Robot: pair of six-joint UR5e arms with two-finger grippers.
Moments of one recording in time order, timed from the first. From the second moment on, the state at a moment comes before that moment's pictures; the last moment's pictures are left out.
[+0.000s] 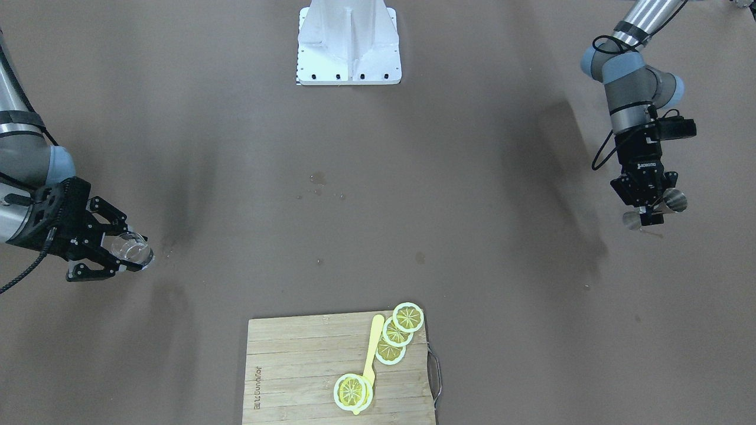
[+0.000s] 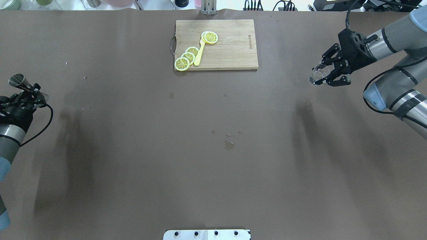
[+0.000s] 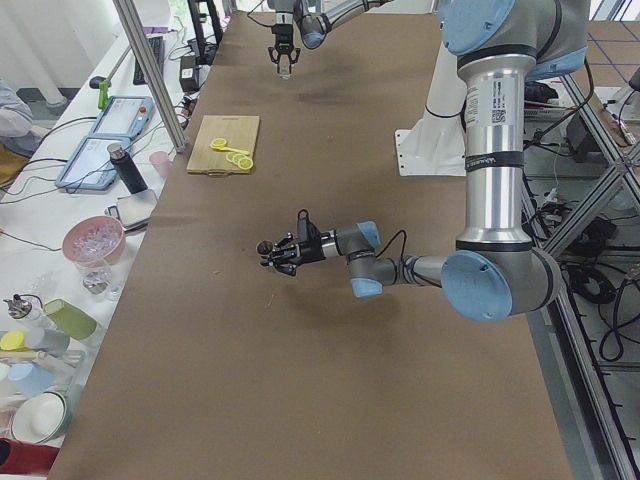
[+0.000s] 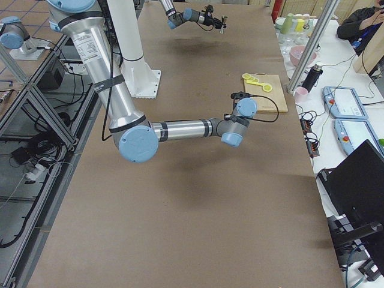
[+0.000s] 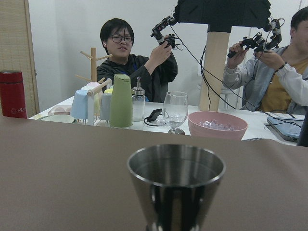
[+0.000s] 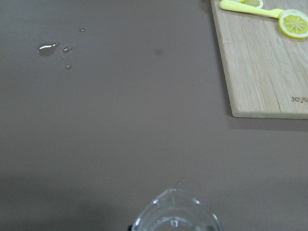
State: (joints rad) left arm -0.53 -1.50 -1.46 -2.87 -0.72 -1.22; right arm 1.06 -1.15 1.20 -0.49 2.56 -0.44
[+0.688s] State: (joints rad) left arm -0.52 -1.57 -1.42 -2.74 -0.72 -1.34; right arm 0.97 -1.13 1.12 -0.34 2.47 -0.44
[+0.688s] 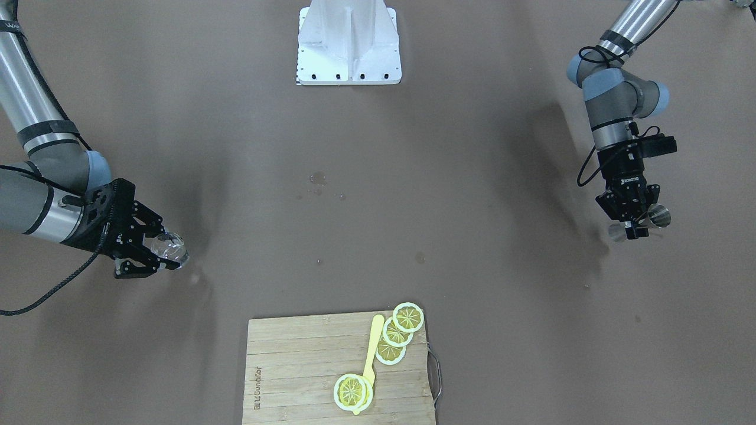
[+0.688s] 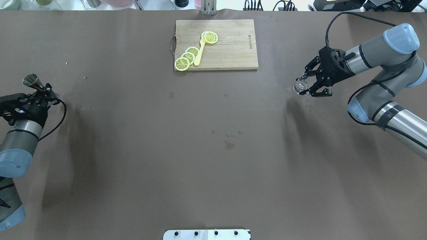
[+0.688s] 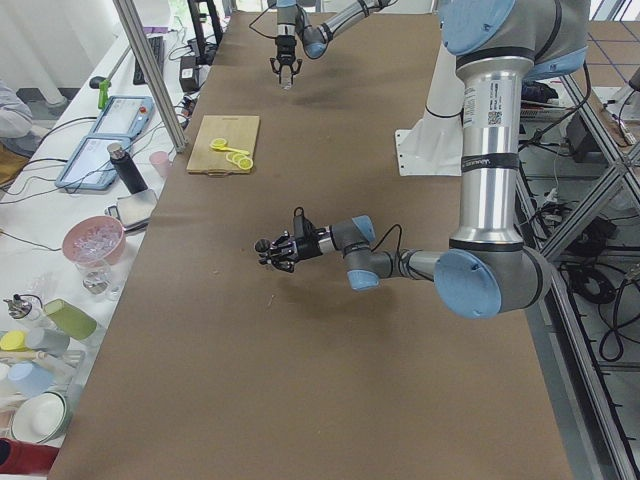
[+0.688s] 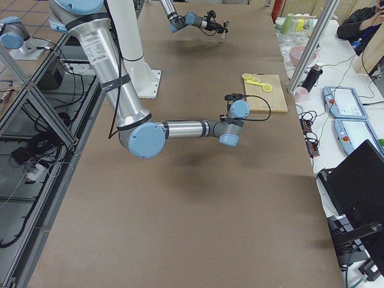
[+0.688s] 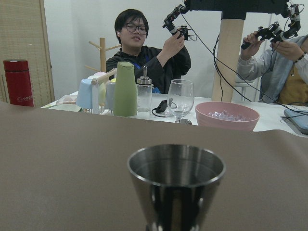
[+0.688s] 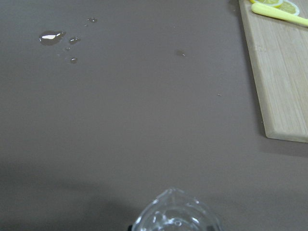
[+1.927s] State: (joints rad) left arm -0.48 -1.60 -1.41 -2.72 -0.72 -1.35; right arm 0.94 -1.12 1.06 -0.27 2.41 -0.39
